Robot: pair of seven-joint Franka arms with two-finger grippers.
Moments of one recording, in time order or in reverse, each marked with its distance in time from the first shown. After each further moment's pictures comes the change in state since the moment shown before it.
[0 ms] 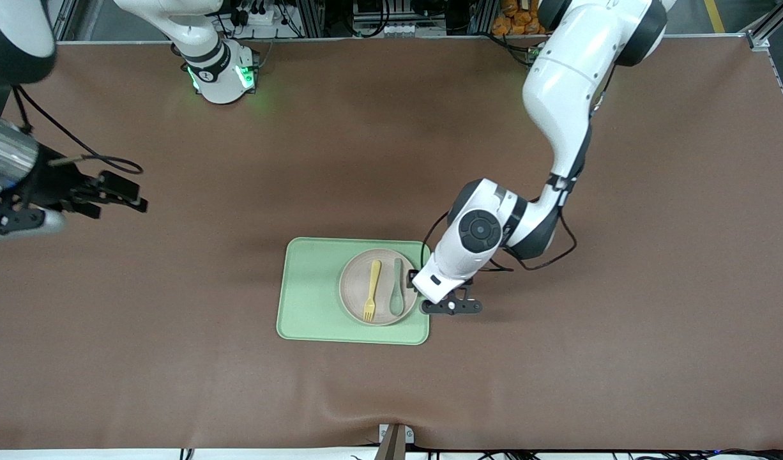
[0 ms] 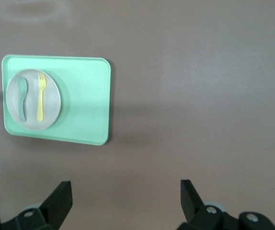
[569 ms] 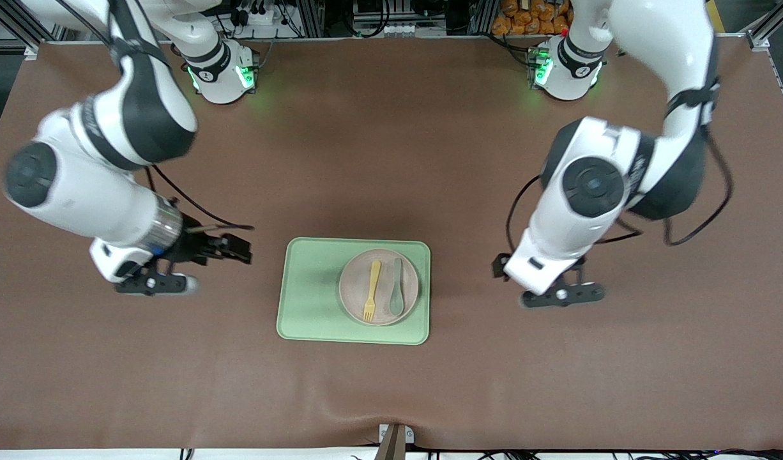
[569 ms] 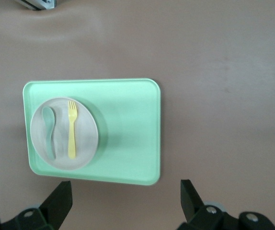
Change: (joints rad) left arm 0.152 -0.322 0.003 0.010 0.156 -0.478 0.004; right arm 0.218 0.300 0.005 0.168 -0.014 0.199 0.249
